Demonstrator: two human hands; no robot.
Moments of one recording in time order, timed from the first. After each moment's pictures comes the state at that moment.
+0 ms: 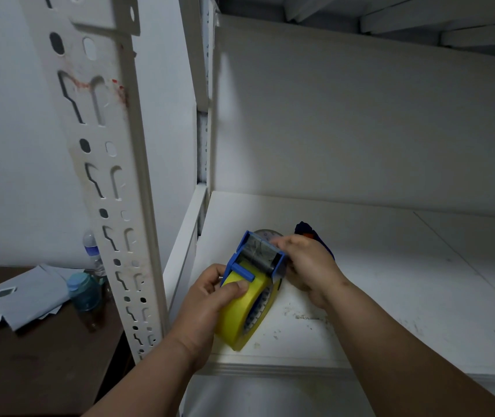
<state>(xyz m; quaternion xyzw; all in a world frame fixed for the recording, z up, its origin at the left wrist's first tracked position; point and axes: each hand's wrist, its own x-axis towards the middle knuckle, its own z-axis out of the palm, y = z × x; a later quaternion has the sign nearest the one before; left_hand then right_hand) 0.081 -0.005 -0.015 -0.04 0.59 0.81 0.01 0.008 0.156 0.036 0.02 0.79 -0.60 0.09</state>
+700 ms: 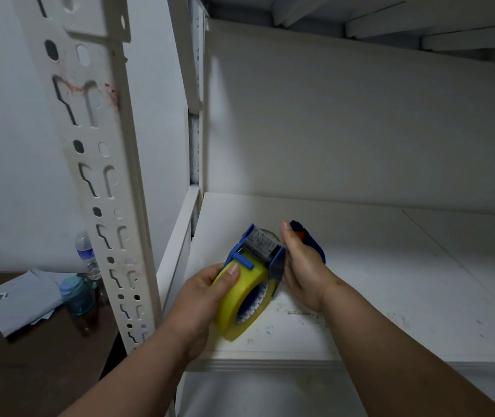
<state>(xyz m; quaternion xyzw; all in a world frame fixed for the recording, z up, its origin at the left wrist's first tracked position) 0.076 -0.003 -0.014 -0.05 0.61 0.79 0.03 0.008 0.165 0.017 0.00 0.69 -0.71 0.17</state>
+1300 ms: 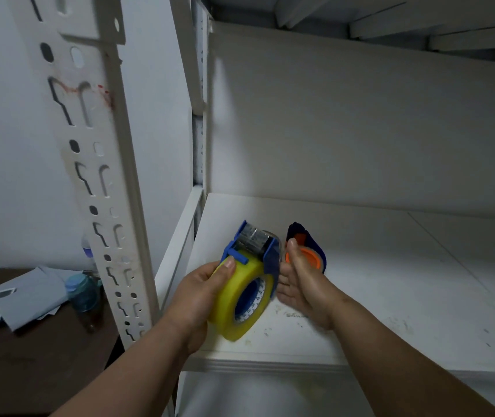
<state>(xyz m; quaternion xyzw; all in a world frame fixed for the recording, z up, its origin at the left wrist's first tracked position) 0.073 0.001 -0.007 -0.07 0.62 0.78 0.02 0.014 0.187 0.004 0.00 0.72 -0.65 0.24</state>
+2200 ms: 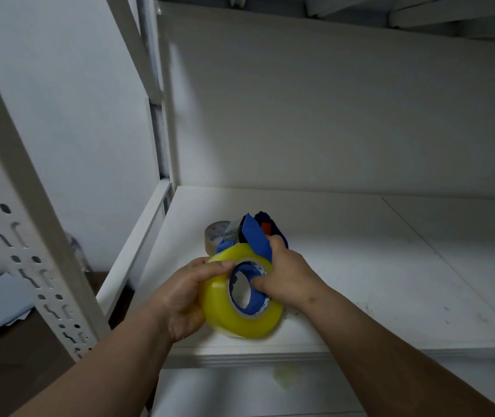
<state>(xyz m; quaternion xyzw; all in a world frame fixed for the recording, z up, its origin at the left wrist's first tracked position) 0.058 0.054 0.007 -0.10 0.50 0.84 0.18 0.018 0.233 0.013 -0.08 0.93 -0.34 0.06</state>
